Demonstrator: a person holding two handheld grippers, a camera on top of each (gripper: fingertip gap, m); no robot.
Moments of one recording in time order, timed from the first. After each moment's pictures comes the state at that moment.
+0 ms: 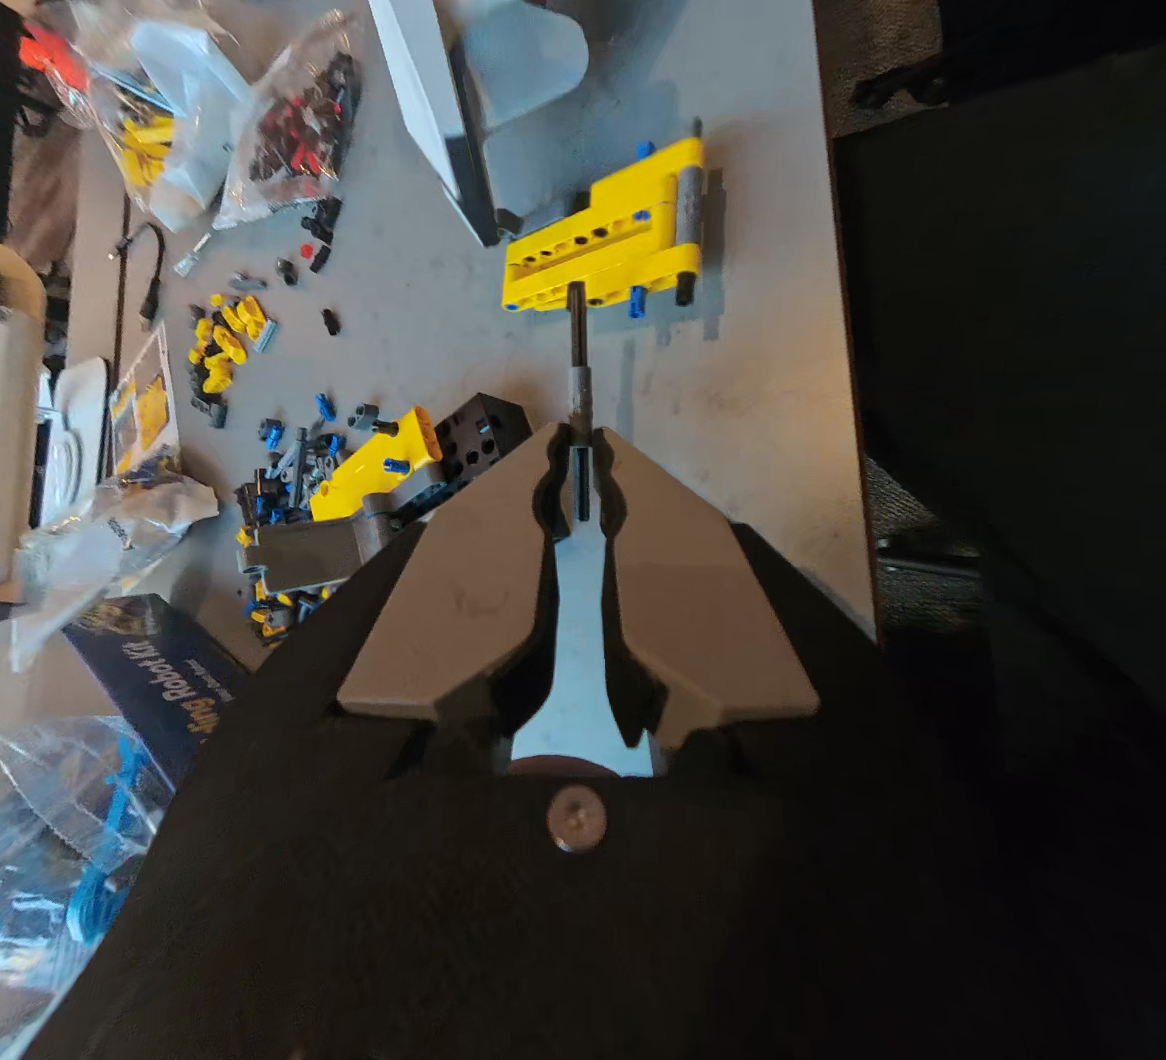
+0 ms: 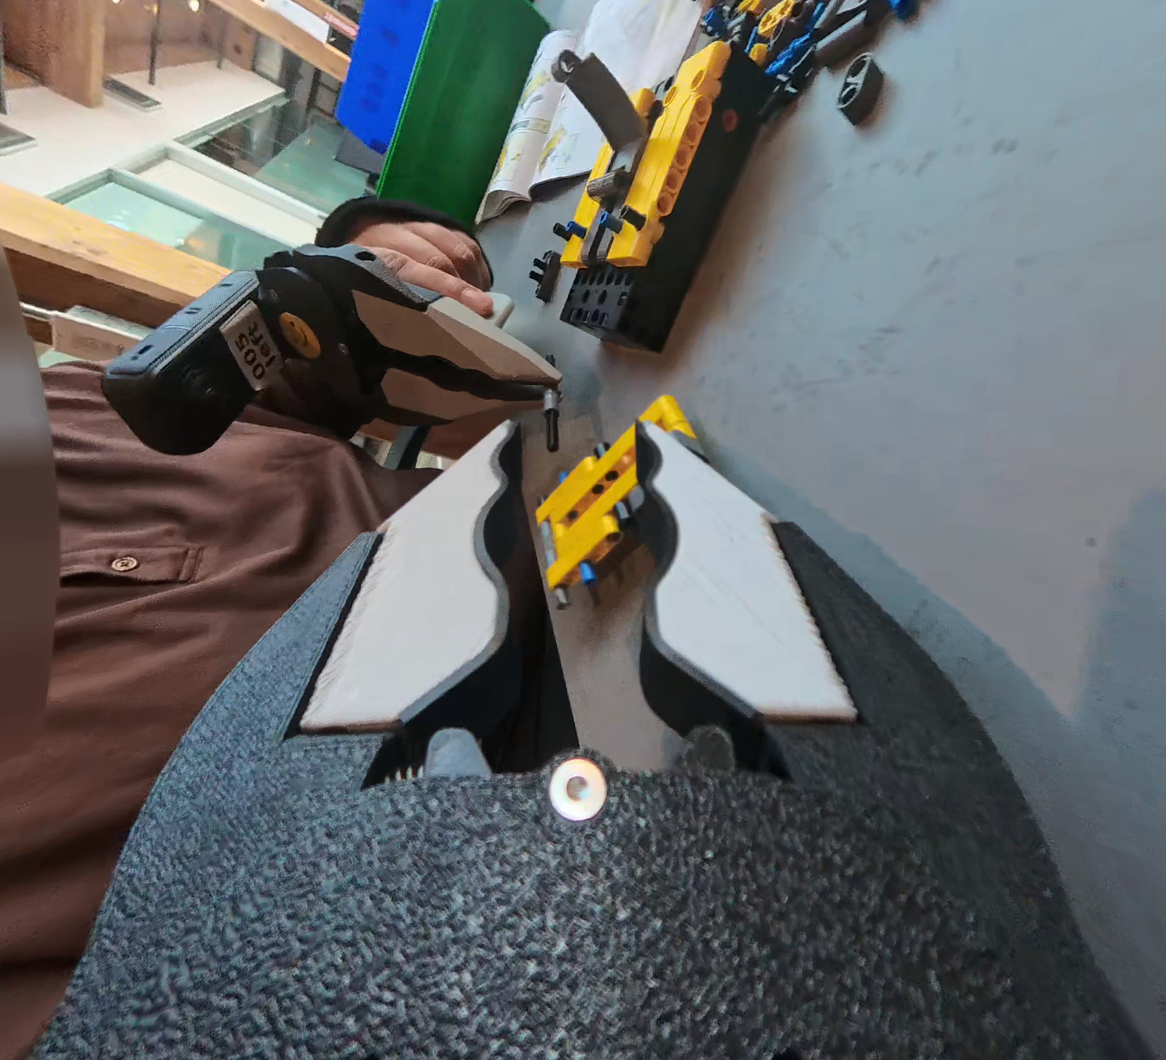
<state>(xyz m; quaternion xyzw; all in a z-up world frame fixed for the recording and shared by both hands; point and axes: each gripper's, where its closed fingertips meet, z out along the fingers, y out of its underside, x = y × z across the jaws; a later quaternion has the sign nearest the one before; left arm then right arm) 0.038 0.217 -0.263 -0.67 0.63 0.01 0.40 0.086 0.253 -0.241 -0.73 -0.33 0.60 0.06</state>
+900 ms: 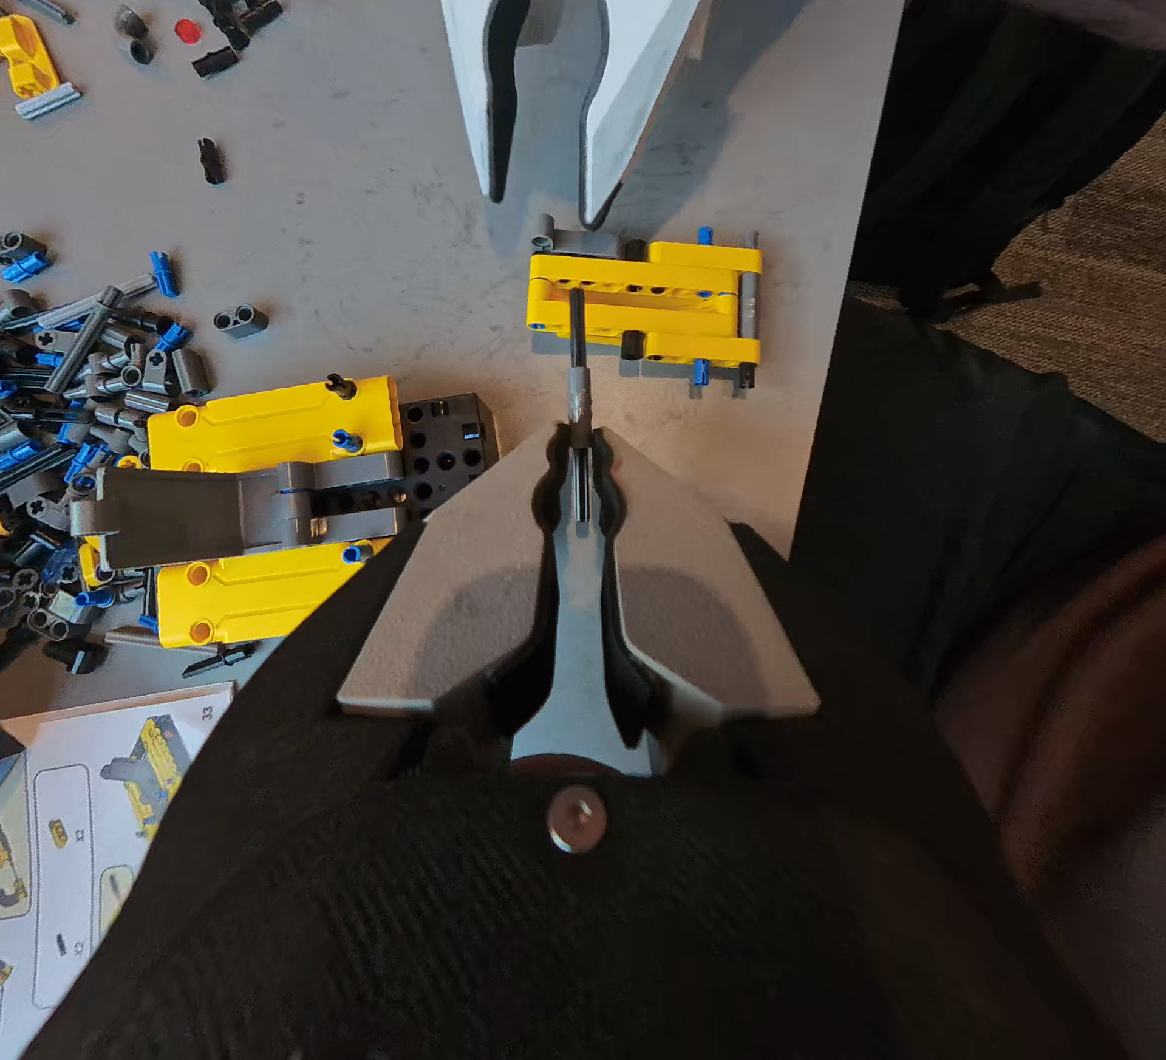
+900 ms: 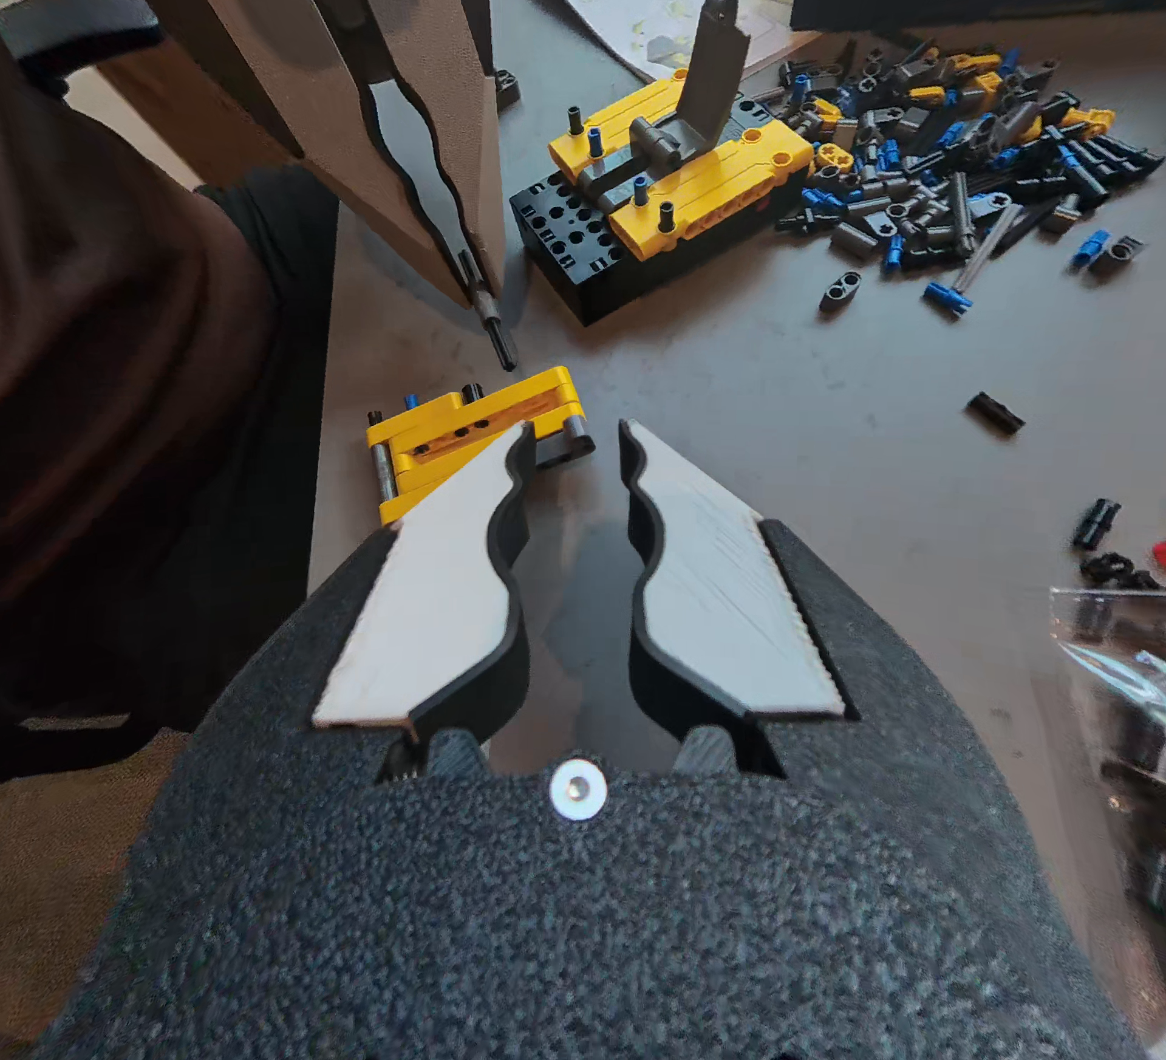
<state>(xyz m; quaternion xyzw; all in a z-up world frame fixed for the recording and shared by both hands) 0.052 0.226 -0.262 -0.82 0.46 -0.15 0.29 0.093 0.270 -0.257 -0.59 -0.66 0.40 0.24</state>
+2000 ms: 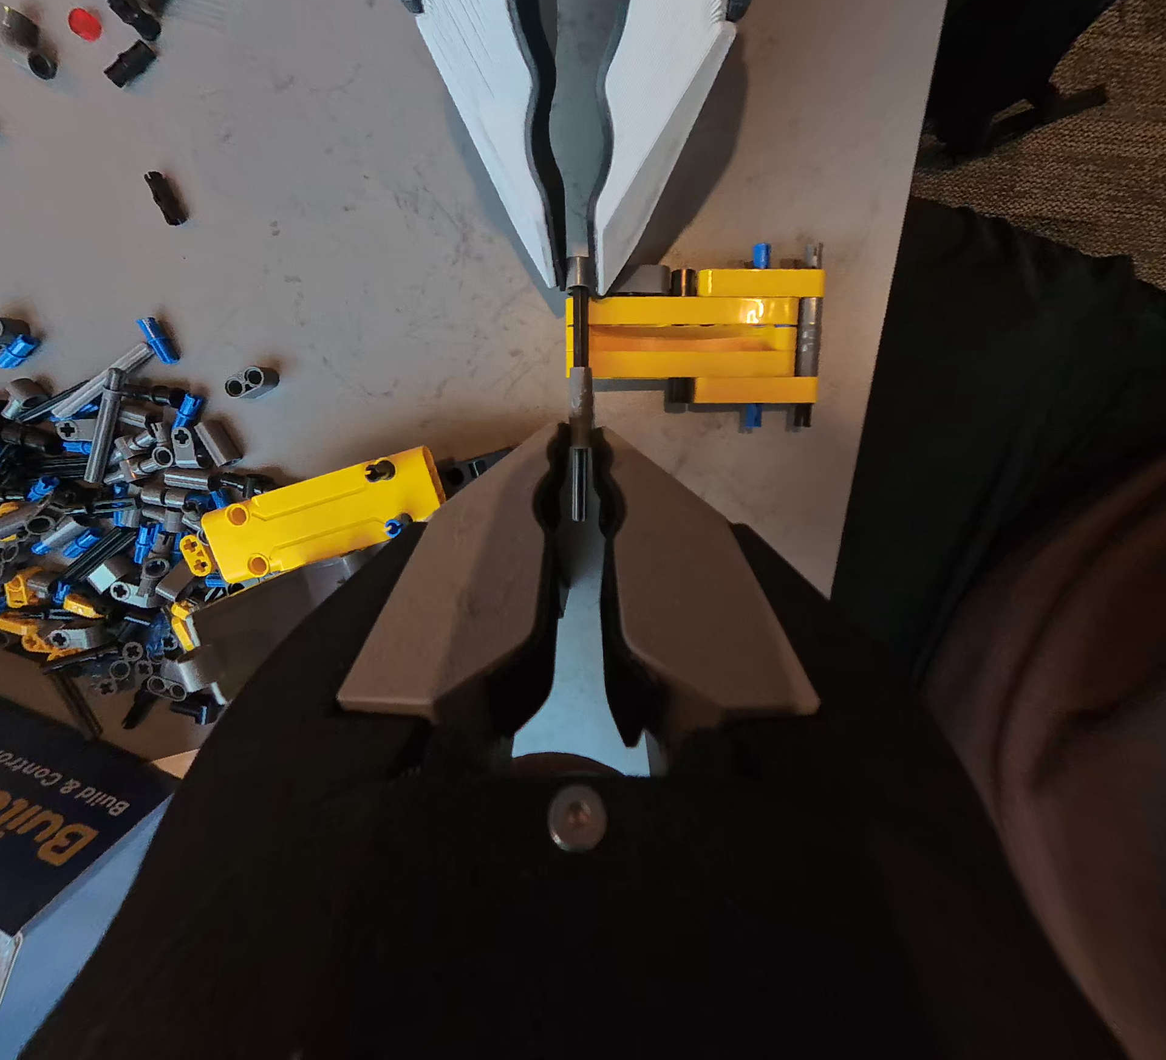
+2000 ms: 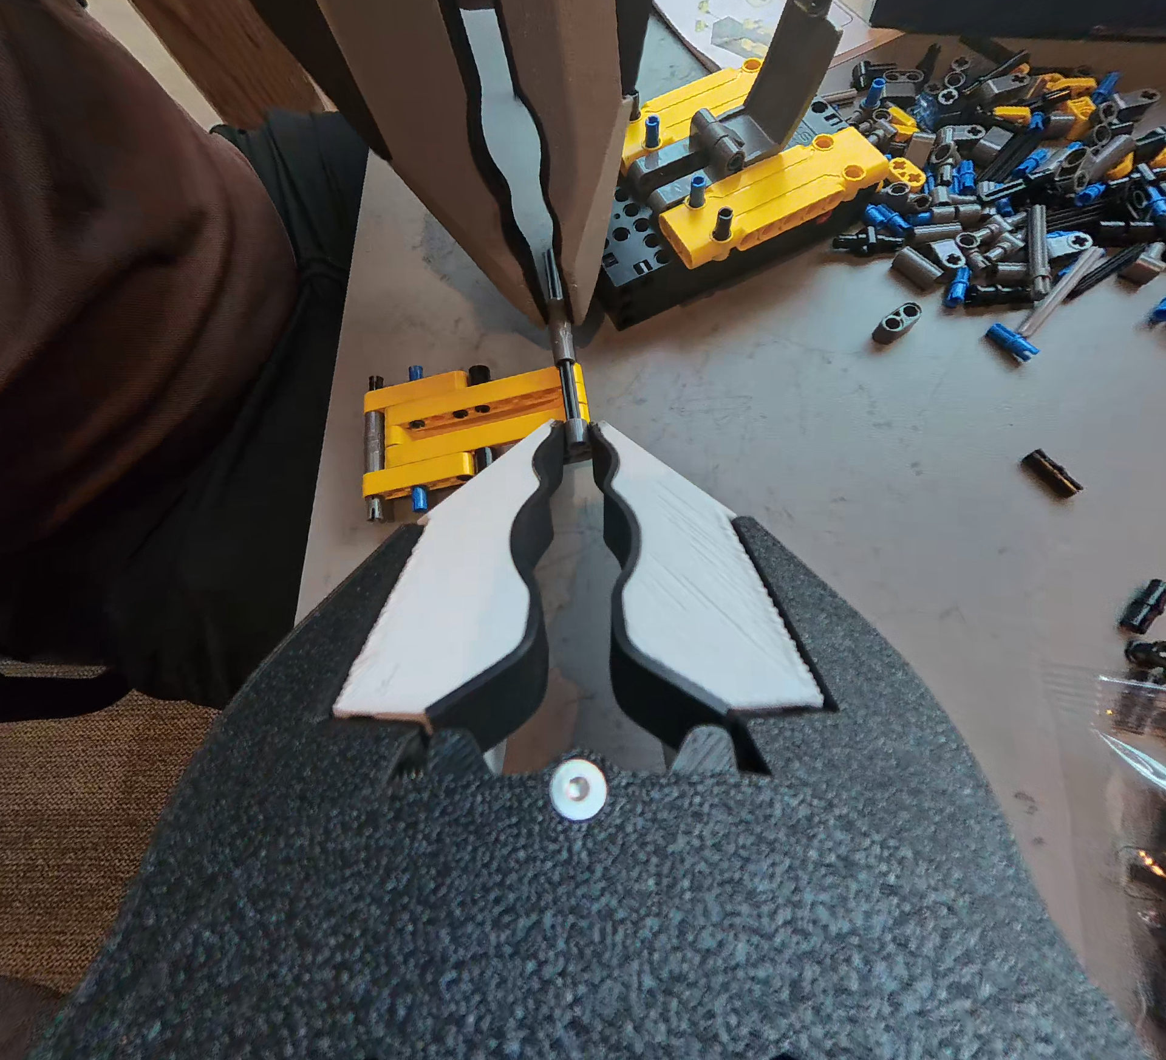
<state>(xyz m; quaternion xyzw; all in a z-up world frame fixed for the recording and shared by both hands) 0.056 0.243 -0.268 -0.82 0.54 -0.10 0.19 0.085 0.259 -0.264 -0.56 -0.69 0.39 0.23</state>
